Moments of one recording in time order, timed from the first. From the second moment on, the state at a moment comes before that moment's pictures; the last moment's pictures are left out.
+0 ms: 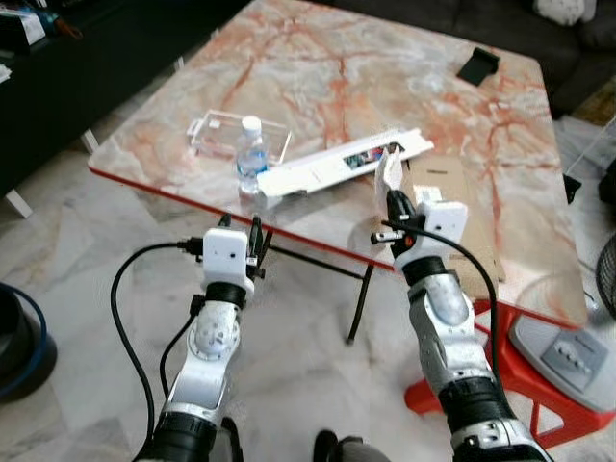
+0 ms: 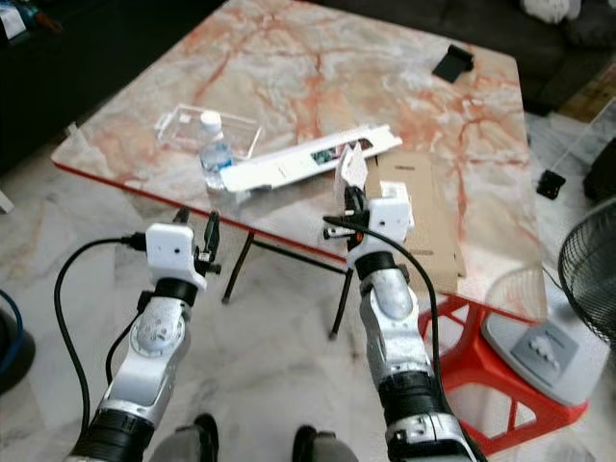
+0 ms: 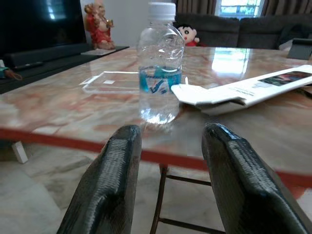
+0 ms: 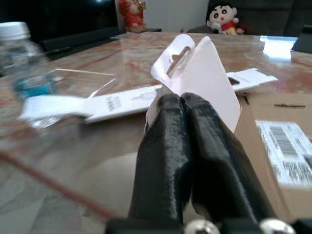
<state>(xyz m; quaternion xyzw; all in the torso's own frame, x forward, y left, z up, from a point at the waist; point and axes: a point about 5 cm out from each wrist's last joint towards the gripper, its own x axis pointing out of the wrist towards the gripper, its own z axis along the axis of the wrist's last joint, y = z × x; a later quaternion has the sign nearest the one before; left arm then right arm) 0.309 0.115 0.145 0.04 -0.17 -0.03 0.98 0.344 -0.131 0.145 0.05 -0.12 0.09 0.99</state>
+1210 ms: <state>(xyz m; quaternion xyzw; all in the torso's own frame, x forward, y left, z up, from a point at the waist) 0.296 0.155 0.044 0.05 0.05 0.01 1.00 0.337 -0.184 0.083 0.06 0.03 0.02 1.00</state>
